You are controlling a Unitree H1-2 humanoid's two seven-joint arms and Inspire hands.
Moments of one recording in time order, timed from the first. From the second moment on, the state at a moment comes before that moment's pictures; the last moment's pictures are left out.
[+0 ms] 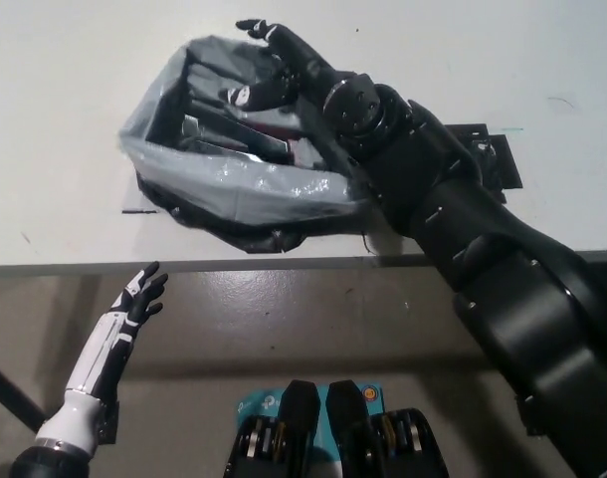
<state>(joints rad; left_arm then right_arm) -0.09 0.22 0.01 -0.06 0.01 0.01 -0.14 -1.39 0.08 0.34 1.35 -0.15 -0.03 0.07</state>
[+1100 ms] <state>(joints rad) -0.09 0.22 0.01 -0.02 0.01 0.01 -0.14 -1.00 -0.13 0.18 0.58 -0.13 0.01 0.16</state>
